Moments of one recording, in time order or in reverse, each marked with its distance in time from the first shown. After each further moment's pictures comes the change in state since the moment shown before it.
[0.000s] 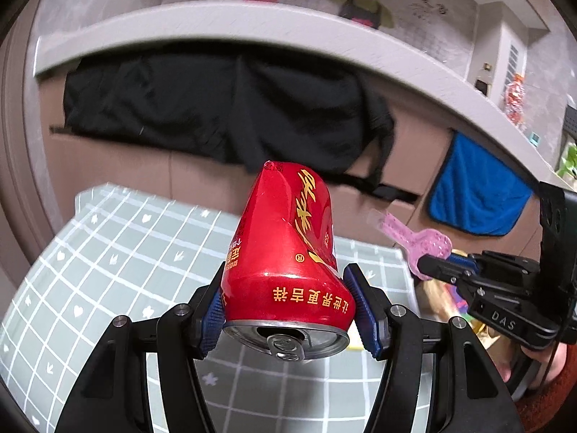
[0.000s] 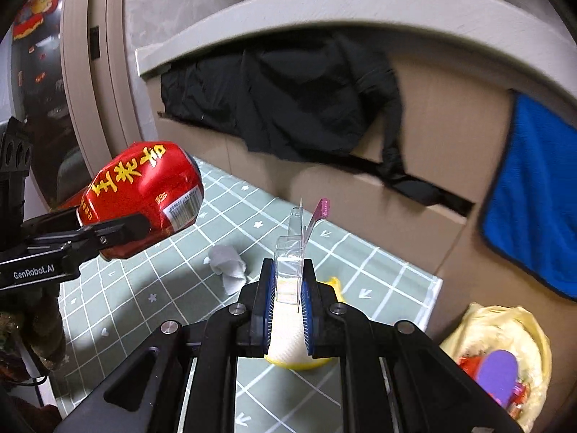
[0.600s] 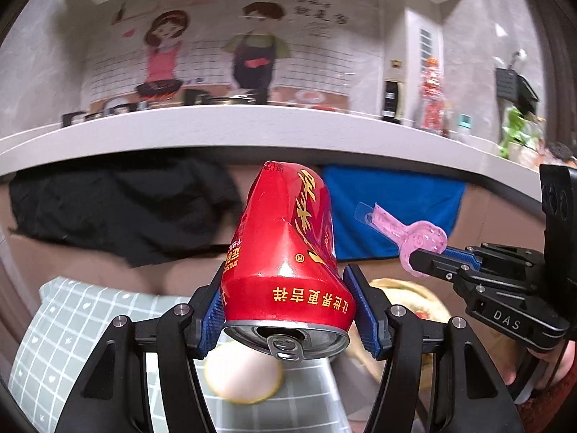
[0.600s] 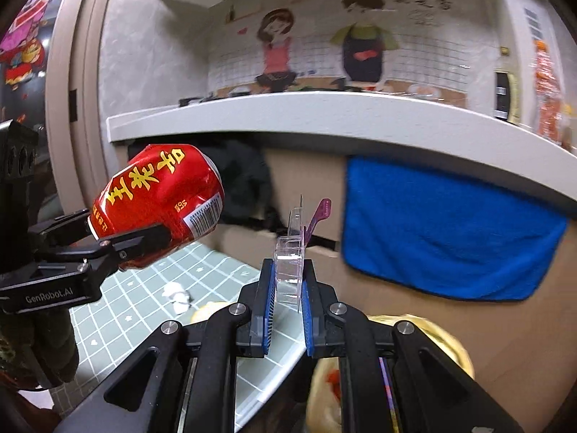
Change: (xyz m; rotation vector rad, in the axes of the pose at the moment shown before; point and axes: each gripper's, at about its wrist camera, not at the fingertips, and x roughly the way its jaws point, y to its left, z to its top) left arm -0.020 -0.166 0.032 0.233 -0.143 -0.147; right arm -0.150 -0.086 -0.017 0.084 -0.223 -0.165
